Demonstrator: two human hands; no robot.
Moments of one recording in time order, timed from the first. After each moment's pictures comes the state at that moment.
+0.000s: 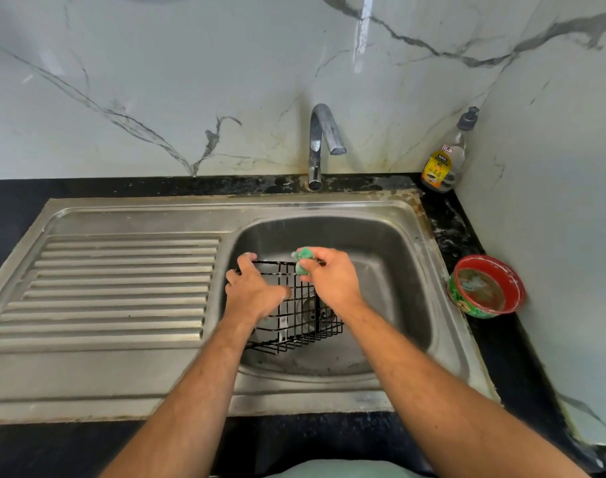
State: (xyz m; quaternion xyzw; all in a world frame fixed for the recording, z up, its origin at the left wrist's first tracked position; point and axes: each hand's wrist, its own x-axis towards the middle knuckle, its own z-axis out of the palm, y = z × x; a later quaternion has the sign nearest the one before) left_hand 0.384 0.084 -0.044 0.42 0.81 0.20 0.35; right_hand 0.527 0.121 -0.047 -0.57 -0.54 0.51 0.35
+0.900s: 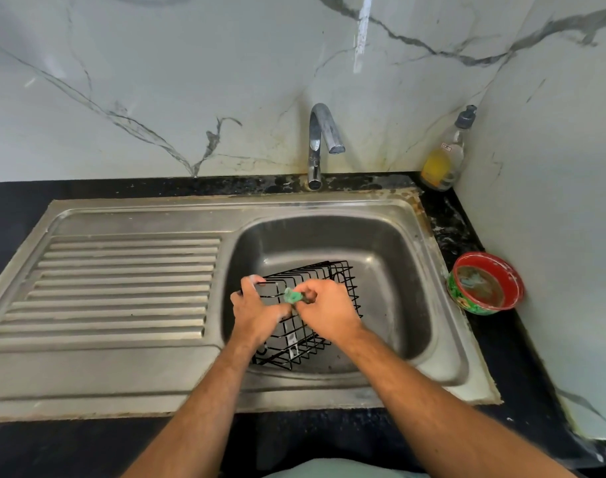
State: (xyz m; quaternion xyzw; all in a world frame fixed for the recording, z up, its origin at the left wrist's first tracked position) left_hand 0.386 0.050 -0.075 0.38 0.77 0.29 0.42; right_hand 0.535 0.083 -0.074 -0.56 -0.68 0.43 0.21
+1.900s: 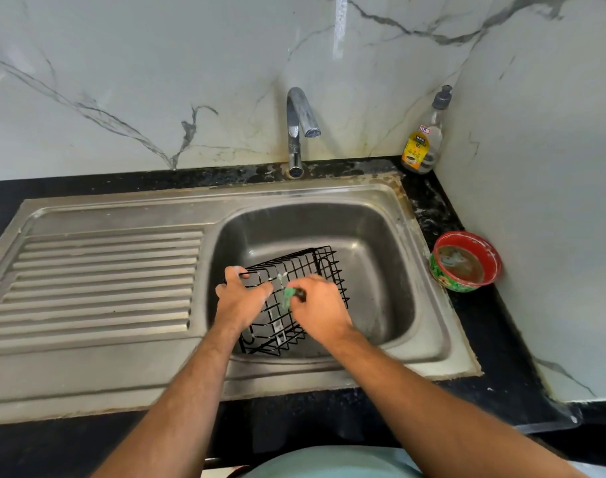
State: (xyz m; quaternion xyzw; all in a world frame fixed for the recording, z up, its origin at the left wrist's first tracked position) left_hand 0.389 0.053 -0.064 0.38 0.79 0.26 0.41; right_hand 0.548 0.063 -0.093 -0.55 -0.73 0.33 0.23
